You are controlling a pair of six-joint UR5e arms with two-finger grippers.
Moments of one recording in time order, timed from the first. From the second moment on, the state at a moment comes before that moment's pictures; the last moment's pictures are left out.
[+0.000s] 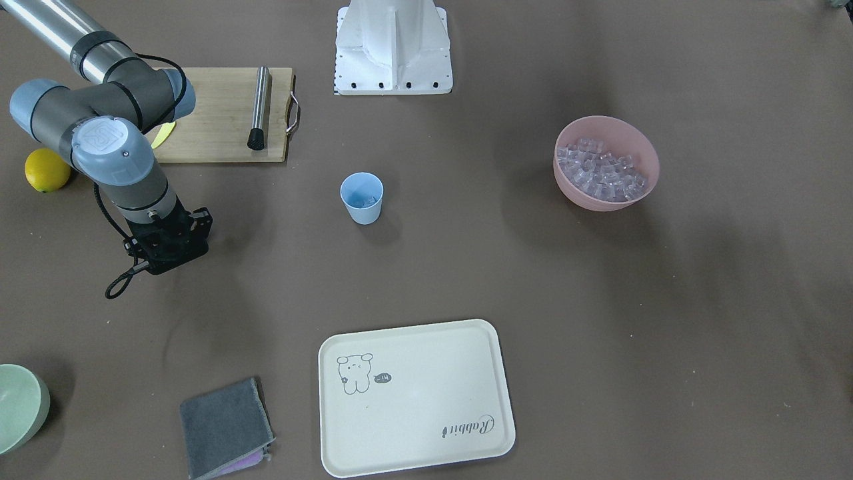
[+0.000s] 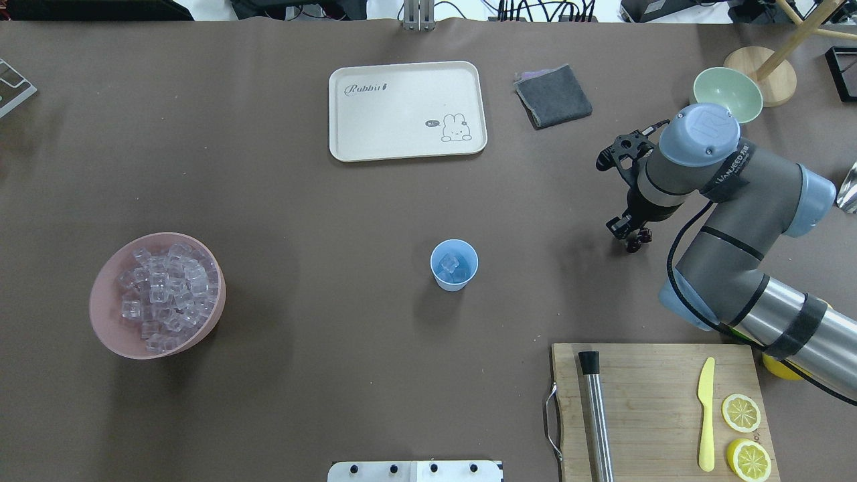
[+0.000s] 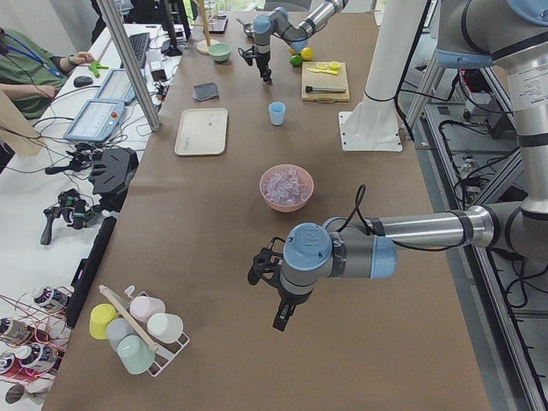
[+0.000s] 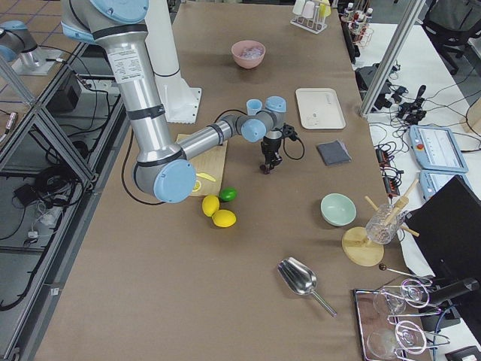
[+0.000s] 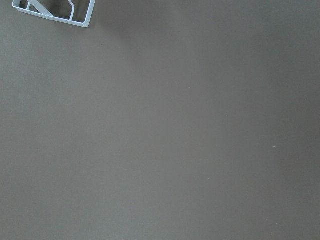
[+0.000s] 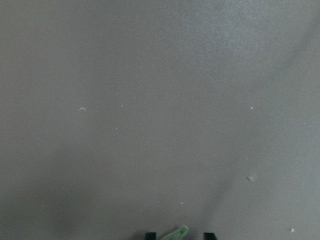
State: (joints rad) left arm -1.69 -1.23 -1.82 -1.68 -2.34 0.46; right arm 0.76 -1.25 1.63 -1.45 1.98 0.39
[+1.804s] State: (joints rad) left arm -1.69 -1.23 -1.83 -1.68 -2.34 0.46; right arm 0.76 -1.25 1.63 -1.45 1.98 0.40
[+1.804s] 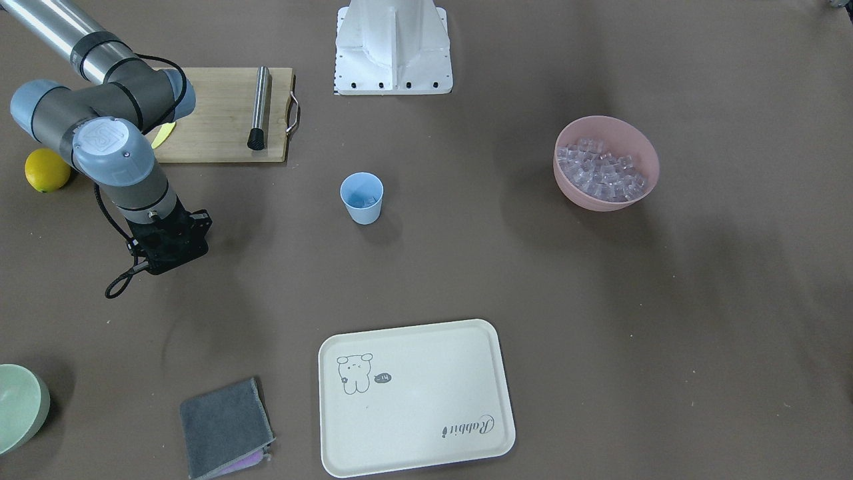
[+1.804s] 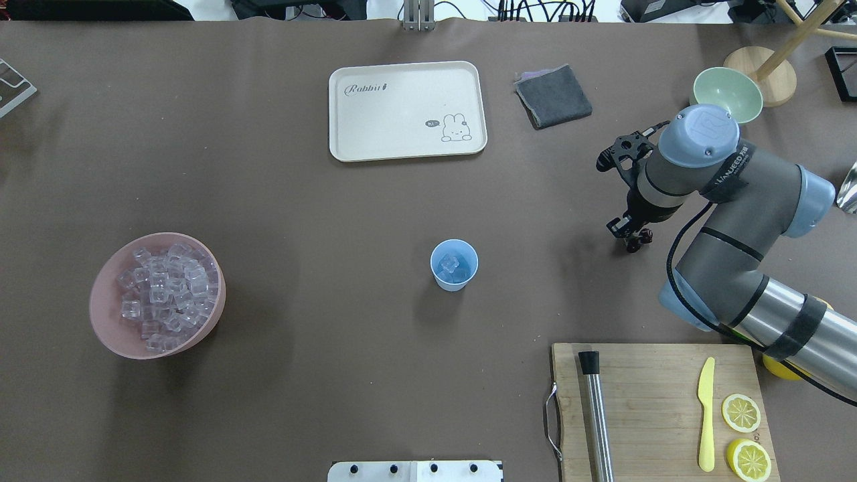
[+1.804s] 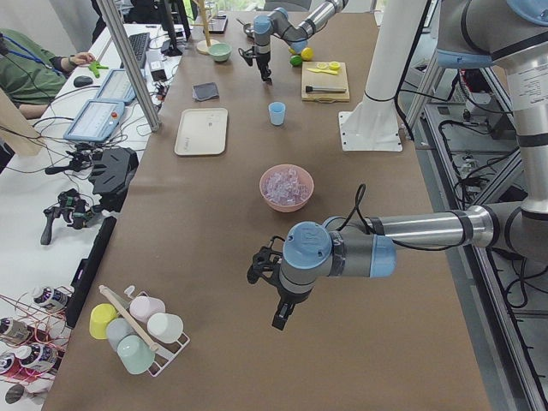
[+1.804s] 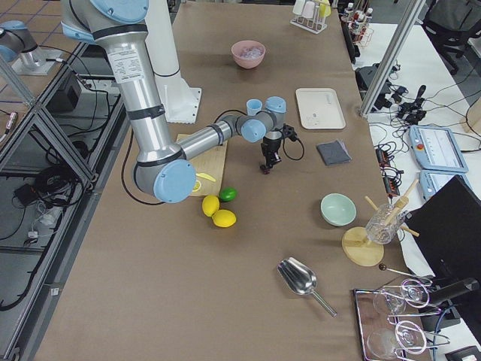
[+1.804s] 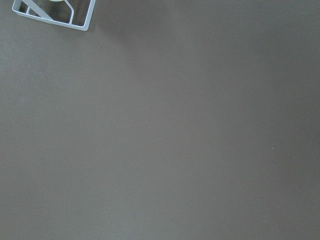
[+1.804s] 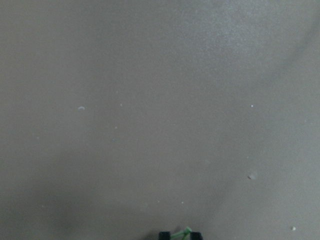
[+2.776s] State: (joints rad) left arm -1.69 -1.23 -1.83 -1.68 -2.34 0.46; right arm 0.76 -1.25 1.63 -1.45 1.98 0.40
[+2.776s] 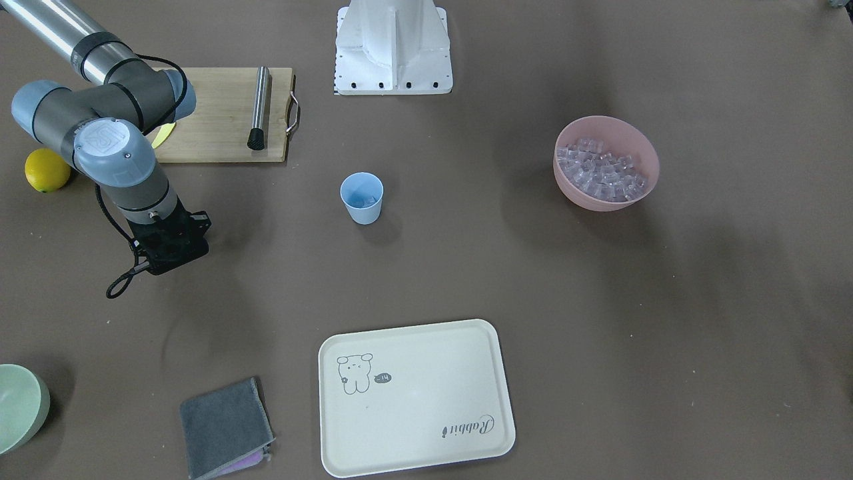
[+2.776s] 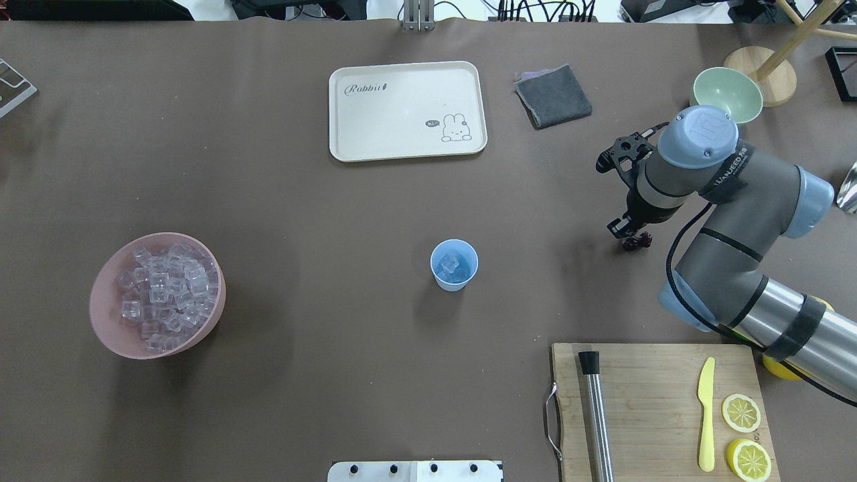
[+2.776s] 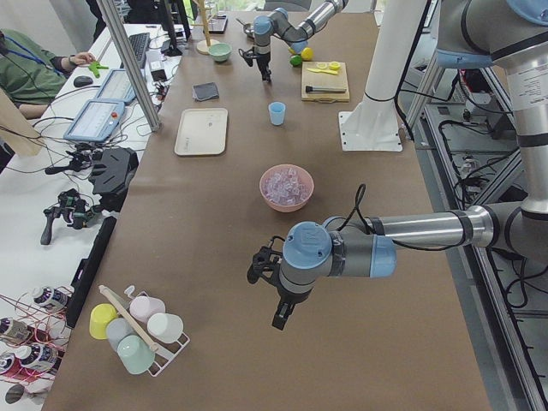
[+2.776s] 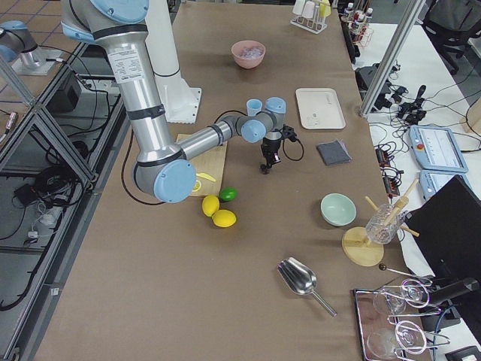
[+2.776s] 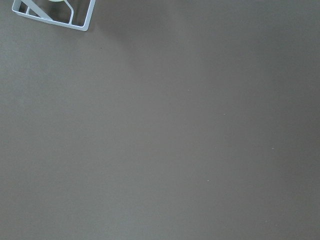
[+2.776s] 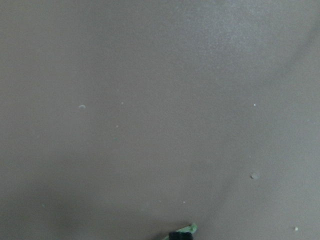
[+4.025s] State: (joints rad) left arm -1.69 -1.23 -1.81 -1.68 -2.34 0.46; right arm 0.66 -1.12 1.84 -1.61 2.00 0.74
